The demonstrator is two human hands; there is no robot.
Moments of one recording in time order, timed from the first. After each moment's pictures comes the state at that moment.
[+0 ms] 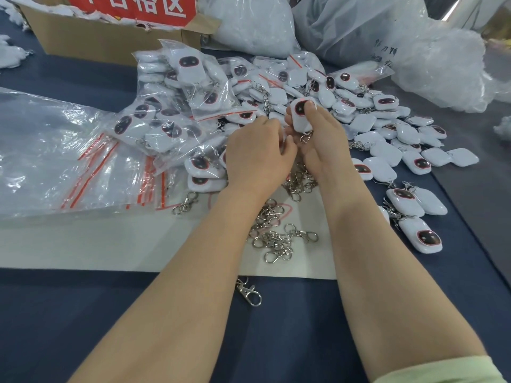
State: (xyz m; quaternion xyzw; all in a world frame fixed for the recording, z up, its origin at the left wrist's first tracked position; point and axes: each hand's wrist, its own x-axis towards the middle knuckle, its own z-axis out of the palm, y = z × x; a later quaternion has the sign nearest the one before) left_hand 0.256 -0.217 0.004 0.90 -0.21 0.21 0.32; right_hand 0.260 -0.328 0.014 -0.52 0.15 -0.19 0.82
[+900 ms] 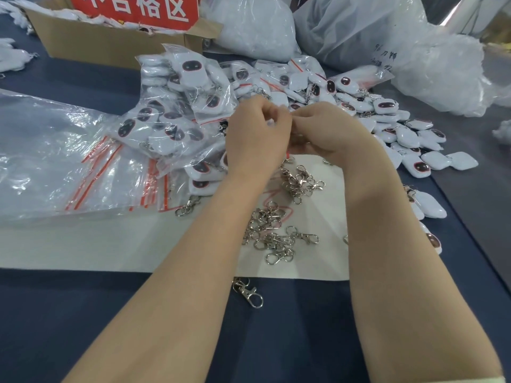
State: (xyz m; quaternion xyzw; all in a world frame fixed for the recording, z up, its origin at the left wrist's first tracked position) left_hand 0.251 -0.213 0.039 0.80 -0.11 0.13 0.58; right_hand 0.244 -0.328 0.060 -0.81 0.10 0.01 0.58
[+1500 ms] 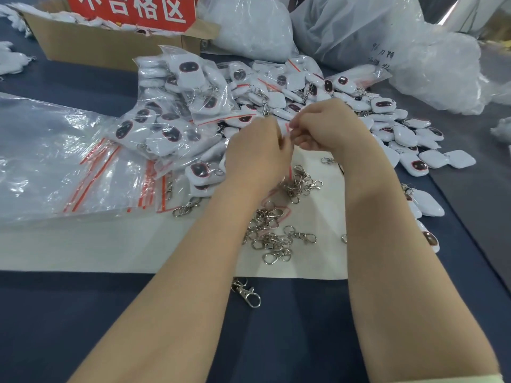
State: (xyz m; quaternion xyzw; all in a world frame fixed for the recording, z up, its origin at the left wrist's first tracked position) left_hand 0.251 -0.218 0.023 0.91 -0.20 0.16 0.31; right_hand 0.246 -0.336 0.060 -0.84 0.16 -0.05 0.52
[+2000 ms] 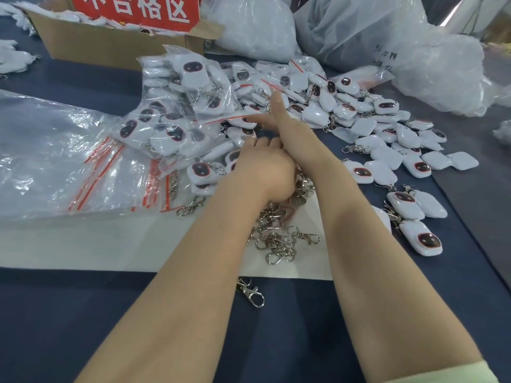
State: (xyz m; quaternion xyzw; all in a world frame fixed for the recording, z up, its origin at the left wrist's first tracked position) left_hand 0.242 -0.211 0.031 0.94 -0.33 -0.01 0.02; right_hand 0.253 -0.304 0.035 -0.85 0.08 0.01 0.52
